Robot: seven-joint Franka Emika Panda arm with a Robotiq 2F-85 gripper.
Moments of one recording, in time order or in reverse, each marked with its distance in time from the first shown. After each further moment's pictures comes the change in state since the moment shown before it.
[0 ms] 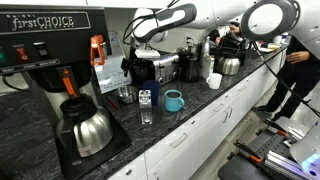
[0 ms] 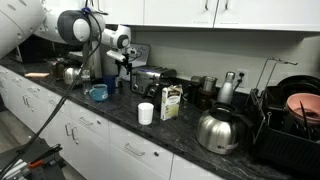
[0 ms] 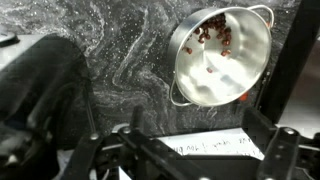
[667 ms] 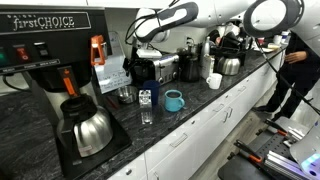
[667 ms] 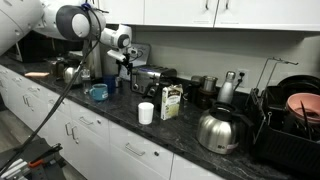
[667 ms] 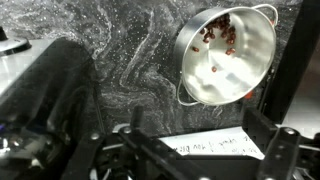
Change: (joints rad) arm -0.016 -0.035 0.001 -0.064 0.006 0.031 0.013
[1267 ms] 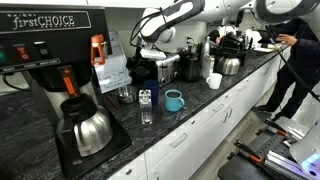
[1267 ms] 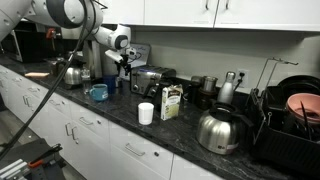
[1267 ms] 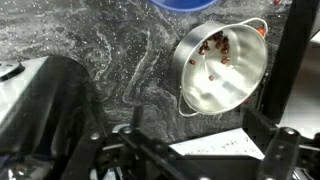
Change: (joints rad) arm -0.021 -0.136 -0.001 -0.245 0.067 0.125 0.025
